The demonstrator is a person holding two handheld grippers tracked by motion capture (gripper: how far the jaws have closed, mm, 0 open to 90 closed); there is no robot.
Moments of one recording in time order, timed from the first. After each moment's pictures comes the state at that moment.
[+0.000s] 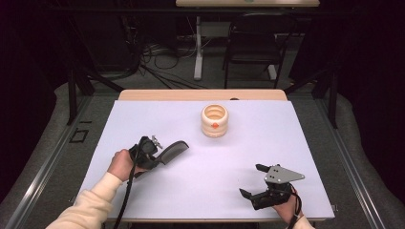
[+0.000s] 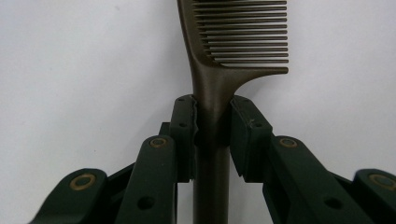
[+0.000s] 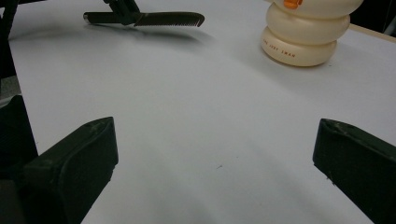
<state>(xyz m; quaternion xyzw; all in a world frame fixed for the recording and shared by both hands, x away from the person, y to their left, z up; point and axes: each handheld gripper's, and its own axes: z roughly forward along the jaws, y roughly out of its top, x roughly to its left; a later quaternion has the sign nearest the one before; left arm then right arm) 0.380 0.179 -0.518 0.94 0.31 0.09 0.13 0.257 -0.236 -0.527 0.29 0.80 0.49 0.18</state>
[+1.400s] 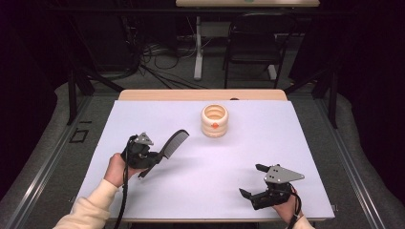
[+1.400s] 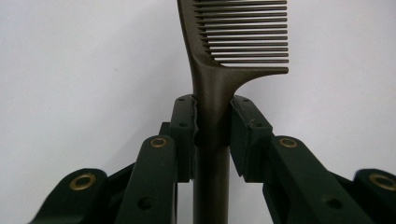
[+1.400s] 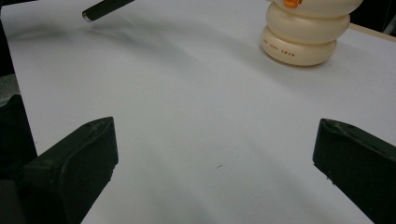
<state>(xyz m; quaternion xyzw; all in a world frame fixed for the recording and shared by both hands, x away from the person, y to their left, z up) 0.362 0.197 -0.501 0.89 0.33 0.09 0.30 0.258 -0.236 -0.527 0.29 0.80 0.49 0.18</state>
